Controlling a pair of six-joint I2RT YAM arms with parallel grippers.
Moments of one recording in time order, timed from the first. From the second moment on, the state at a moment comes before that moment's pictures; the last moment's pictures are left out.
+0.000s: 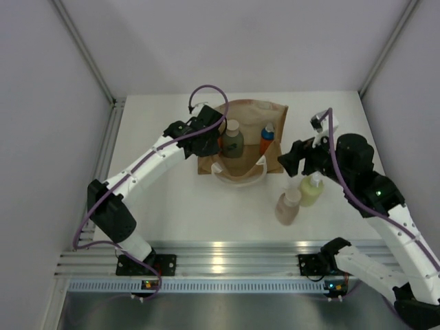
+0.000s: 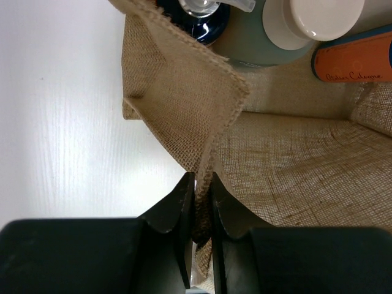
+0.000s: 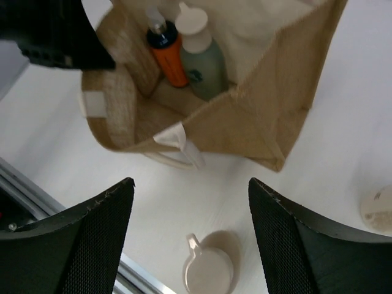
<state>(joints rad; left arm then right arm) -0.68 1.63 1.59 -0.90 -0.33 -0.73 0.49 0.78 1.04 -0.62 -0.10 0.16</state>
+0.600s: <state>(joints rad) -0.68 1.60 1.54 -0.89 -0.34 -0.86 0.50 1.31 1.40 -0.49 -0.24 0.14</state>
